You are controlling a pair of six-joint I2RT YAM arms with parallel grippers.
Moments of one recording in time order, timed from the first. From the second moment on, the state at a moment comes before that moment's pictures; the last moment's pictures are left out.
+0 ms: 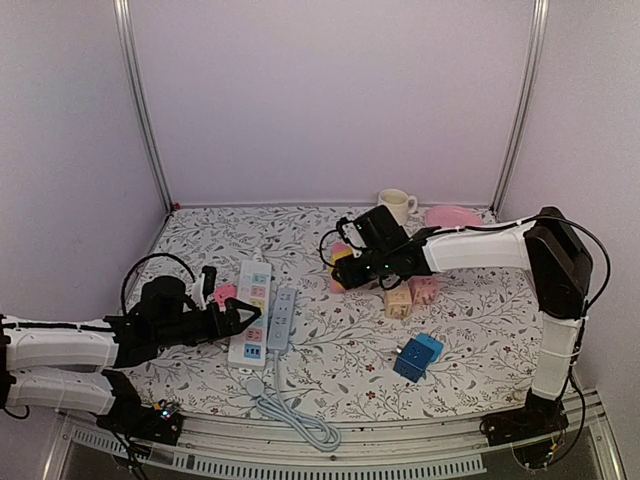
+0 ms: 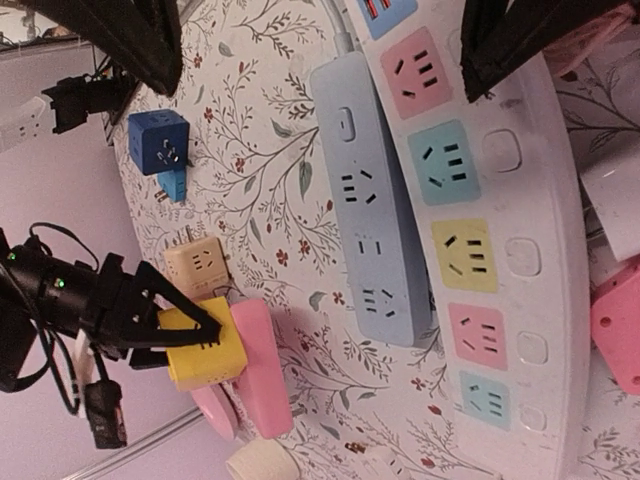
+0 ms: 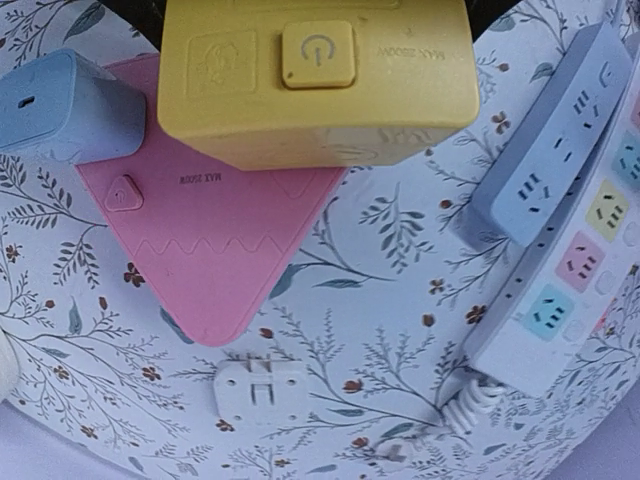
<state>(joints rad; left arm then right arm) -0.71 1.00 0.27 0.26 0.12 -0.82 0.79 1.98 1.38 -0.20 0.10 0.22</state>
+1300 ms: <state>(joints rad) -0.96 1.57 0.48 0.62 0.09 -1.08 1.31 1.66 0.80 0.30 0.26 0.28</state>
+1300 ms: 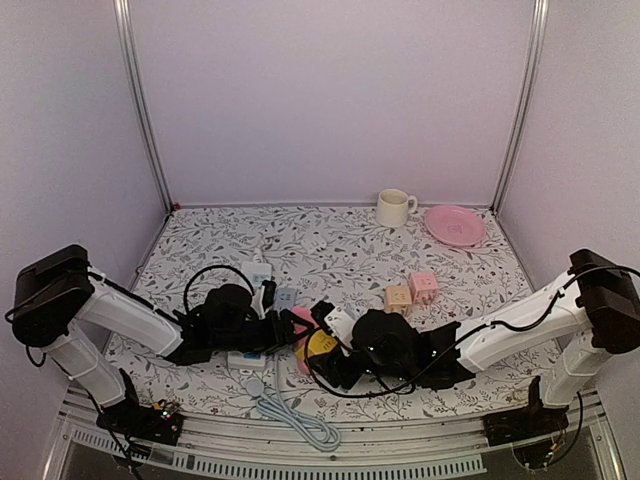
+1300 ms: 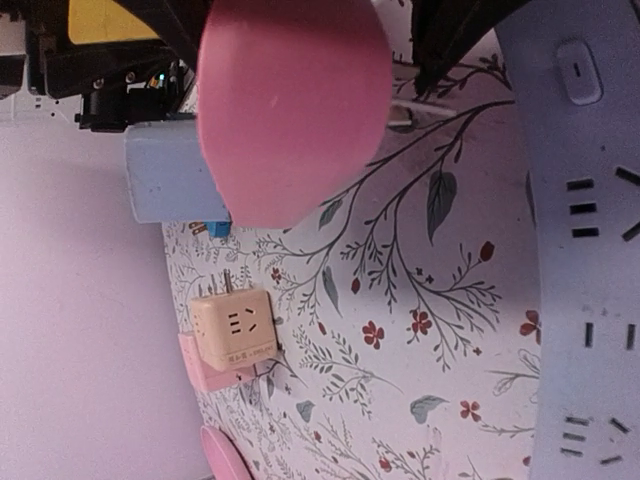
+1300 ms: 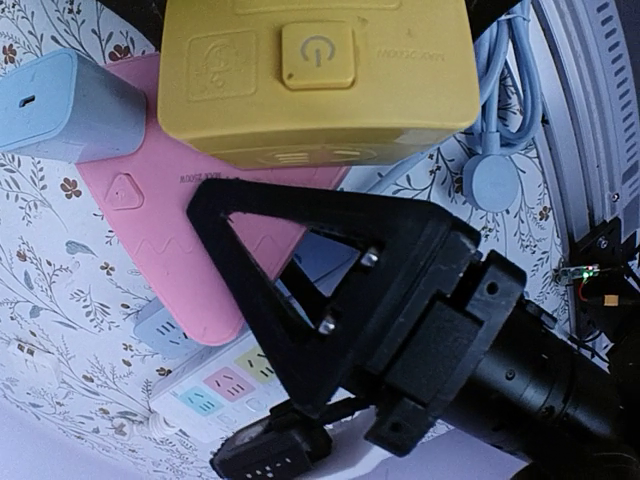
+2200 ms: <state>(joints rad) -1.01 1.44 0.53 0.44 -0.02 -1.02 1.35 1.63 0.79 0.35 0.30 0.33</state>
